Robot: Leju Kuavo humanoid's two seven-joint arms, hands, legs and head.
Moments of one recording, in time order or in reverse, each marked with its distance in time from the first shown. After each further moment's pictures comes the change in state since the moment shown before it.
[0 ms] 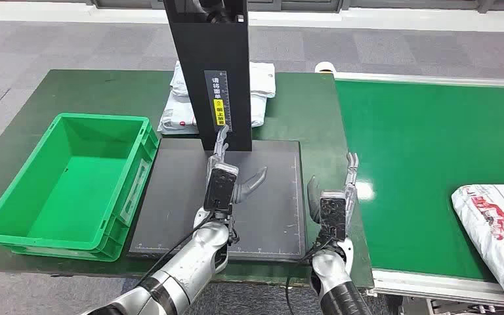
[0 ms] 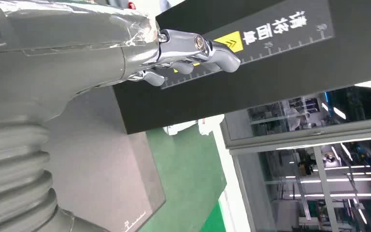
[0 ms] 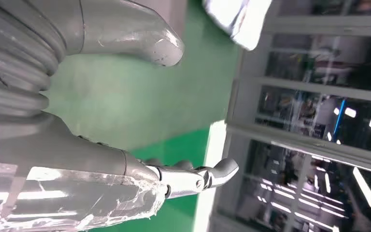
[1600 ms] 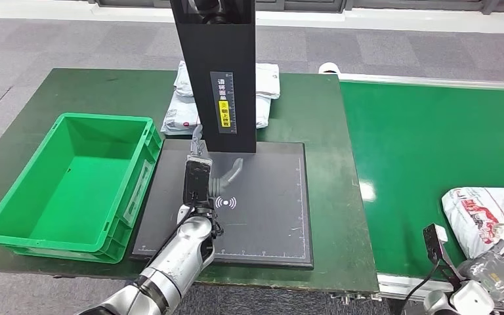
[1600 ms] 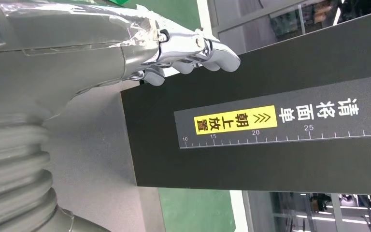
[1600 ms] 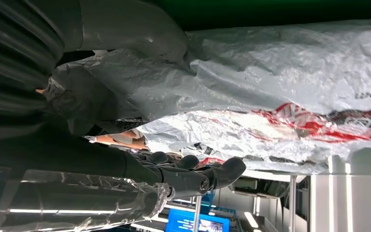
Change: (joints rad) left arm 0.018 0.019 0.180 -0.017 -0.032 -0.050 -0.001; right arm -0.042 -0.382 -0.714 0.490 1.146 -0.007 0.803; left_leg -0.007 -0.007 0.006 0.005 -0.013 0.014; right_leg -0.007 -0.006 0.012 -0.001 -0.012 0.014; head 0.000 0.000
